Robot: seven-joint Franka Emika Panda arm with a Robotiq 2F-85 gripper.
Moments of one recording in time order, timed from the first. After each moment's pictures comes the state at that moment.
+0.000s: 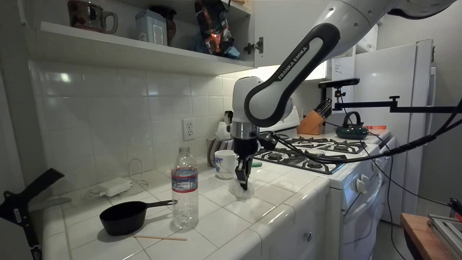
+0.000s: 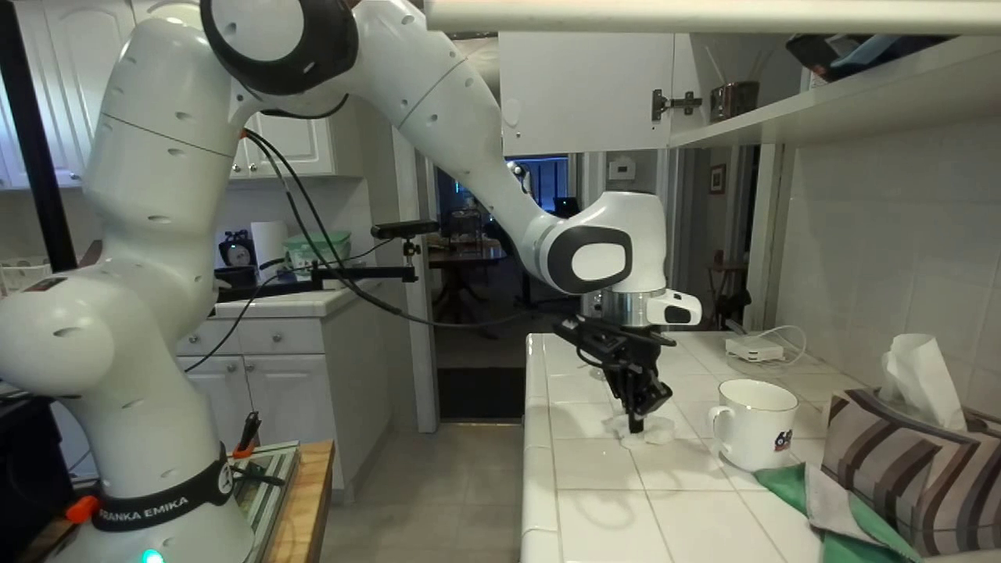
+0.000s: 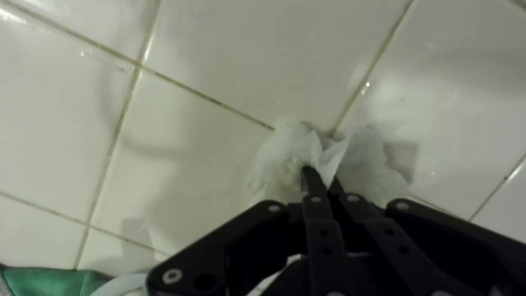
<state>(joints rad) -0.03 0.40 -0.01 -2.01 -0.04 2.48 -0.14</state>
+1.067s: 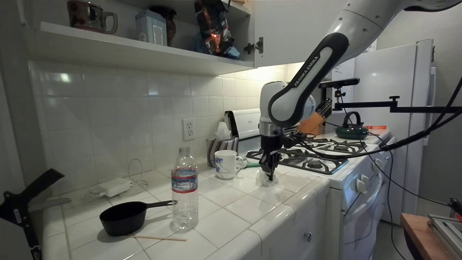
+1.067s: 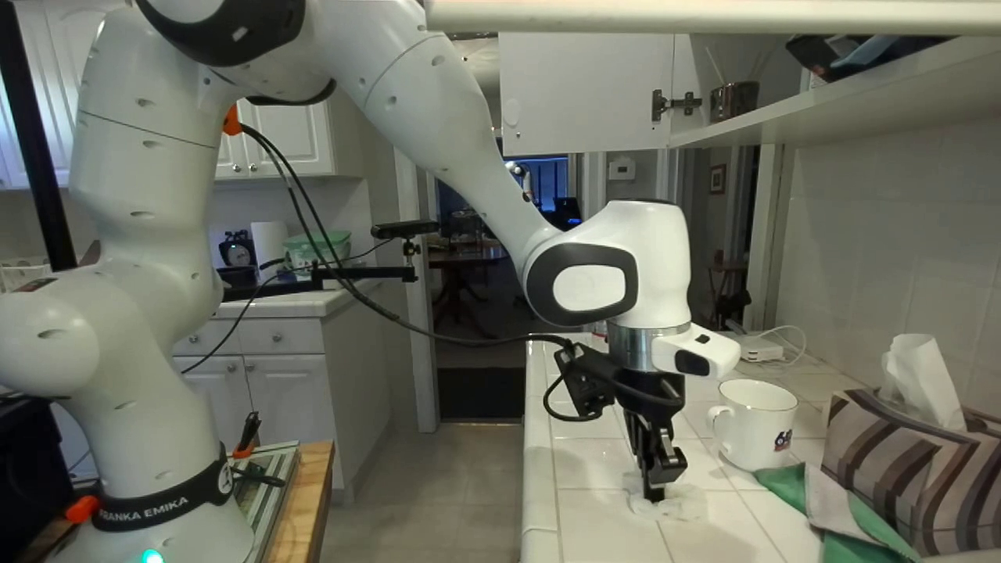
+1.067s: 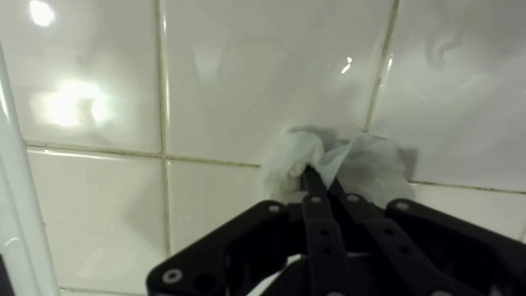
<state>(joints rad) -0.11 0.33 -0.14 -2.16 -0.04 2.56 0.02</state>
